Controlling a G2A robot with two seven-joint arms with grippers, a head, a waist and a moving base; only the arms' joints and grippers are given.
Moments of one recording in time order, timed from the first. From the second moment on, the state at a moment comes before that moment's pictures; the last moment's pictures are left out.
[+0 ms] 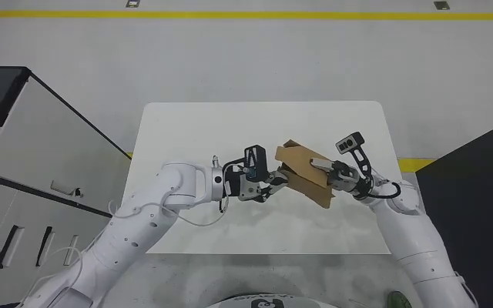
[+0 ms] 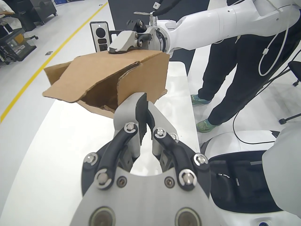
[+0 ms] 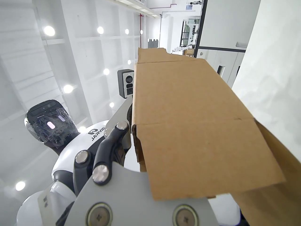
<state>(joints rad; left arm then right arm) 1.14 -1.06 -0.90 -1.81 0.98 -0.81 -0.30 -1.41 -1.08 1.37 -1.43 0.87 -0.27 1.27</state>
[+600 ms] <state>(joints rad) 1.18 -1.05 -0.96 -1.81 1.01 -0.78 -0.33 -1.42 -1.08 1.41 -1.44 0.88 -0.29 1.27</state>
